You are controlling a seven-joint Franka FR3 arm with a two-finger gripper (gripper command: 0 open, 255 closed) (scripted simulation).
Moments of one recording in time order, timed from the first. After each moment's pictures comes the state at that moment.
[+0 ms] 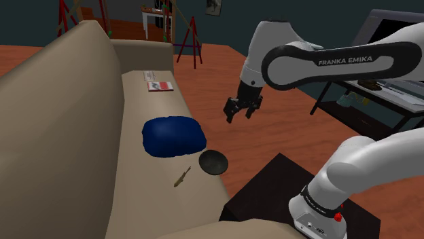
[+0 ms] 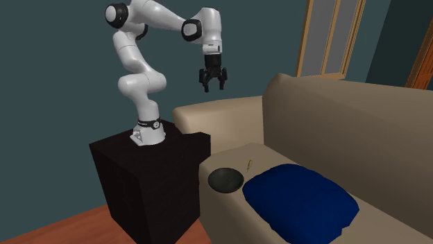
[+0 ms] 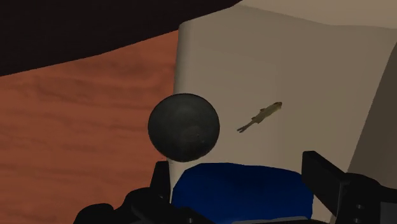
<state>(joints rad) -0.06 -0.61 0.37 -2.52 0.18 2.00 0.44</state>
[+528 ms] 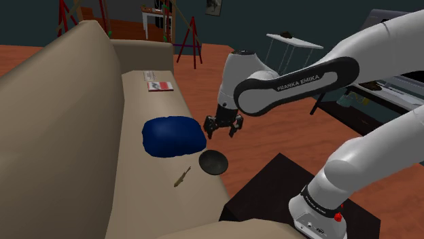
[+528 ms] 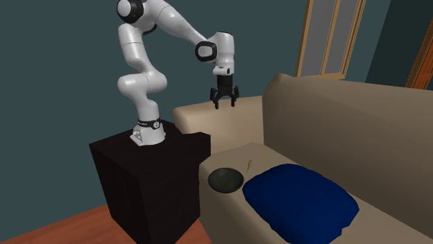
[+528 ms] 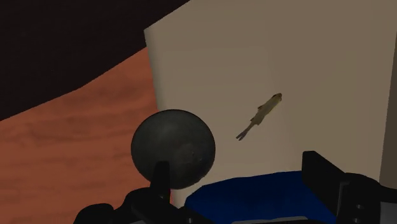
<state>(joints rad) -0.14 -0.34 0.56 -2.51 0.18 2.24 0.77</state>
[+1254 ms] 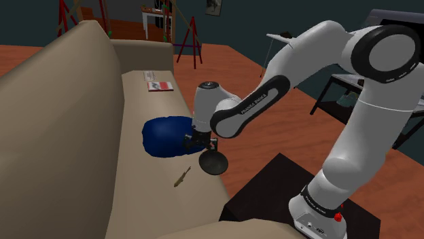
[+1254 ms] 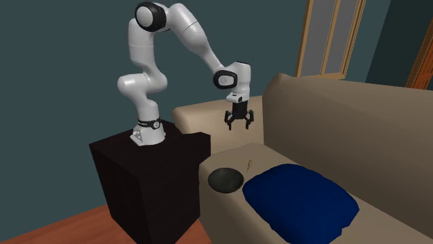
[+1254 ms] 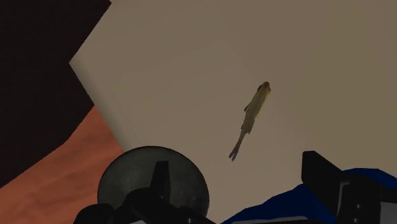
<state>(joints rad) -0.19 0.20 0.64 -2.35 -0.20 2.49 1.42</state>
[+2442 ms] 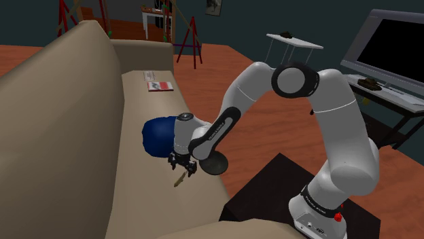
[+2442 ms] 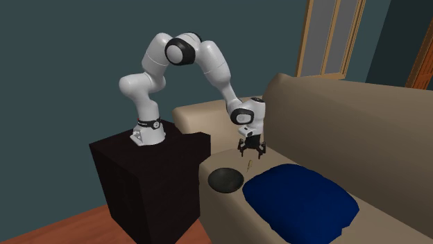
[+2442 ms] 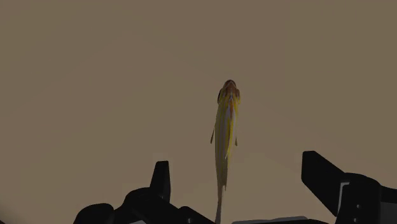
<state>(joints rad) 0.07 0.77 0.35 -1.97 -0.42 2.64 1.89</state>
